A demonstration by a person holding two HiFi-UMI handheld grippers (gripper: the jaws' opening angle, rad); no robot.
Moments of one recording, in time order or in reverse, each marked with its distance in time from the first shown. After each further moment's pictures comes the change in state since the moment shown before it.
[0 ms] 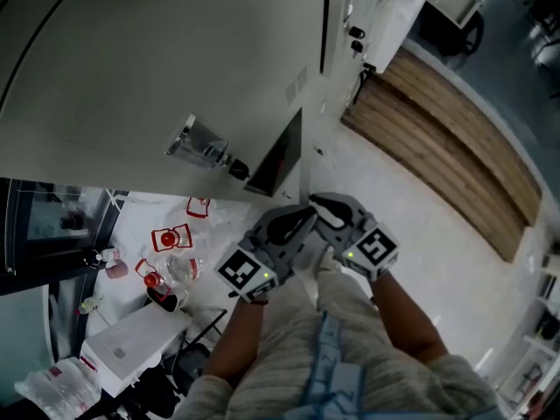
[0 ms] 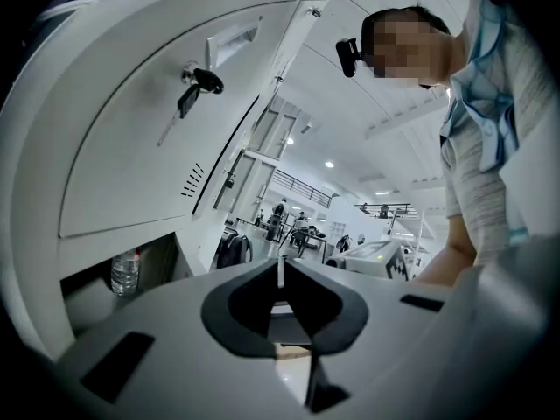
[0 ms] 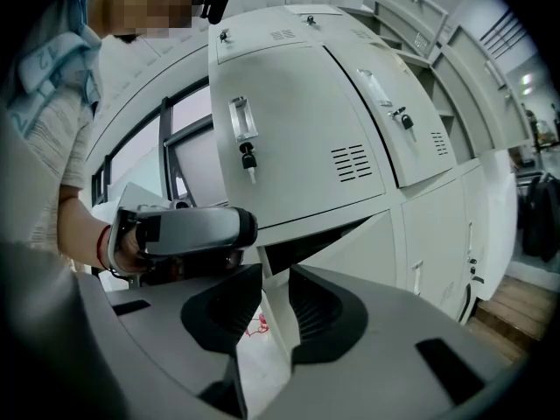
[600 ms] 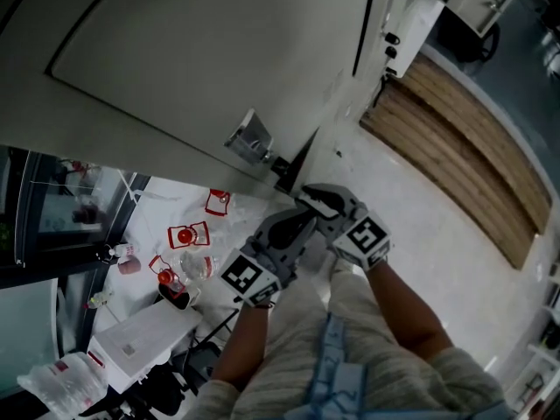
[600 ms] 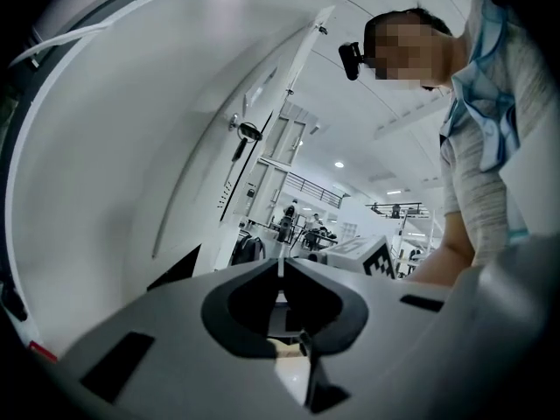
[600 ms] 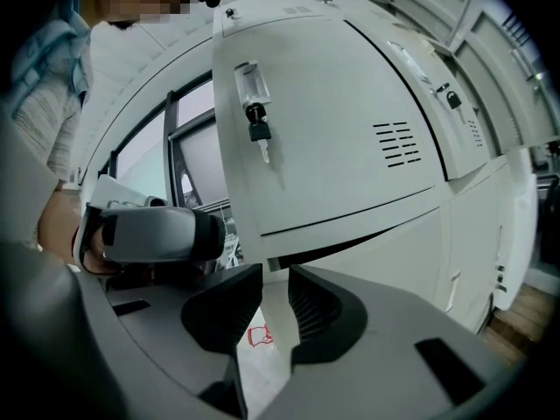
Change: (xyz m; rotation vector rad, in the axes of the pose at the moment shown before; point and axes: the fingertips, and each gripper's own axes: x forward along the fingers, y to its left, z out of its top) left arm -0.054 0.026 0.008 -0.021 -0.022 0.083; right arm 0.073 0.024 0.007 -0.034 0.030 0.043
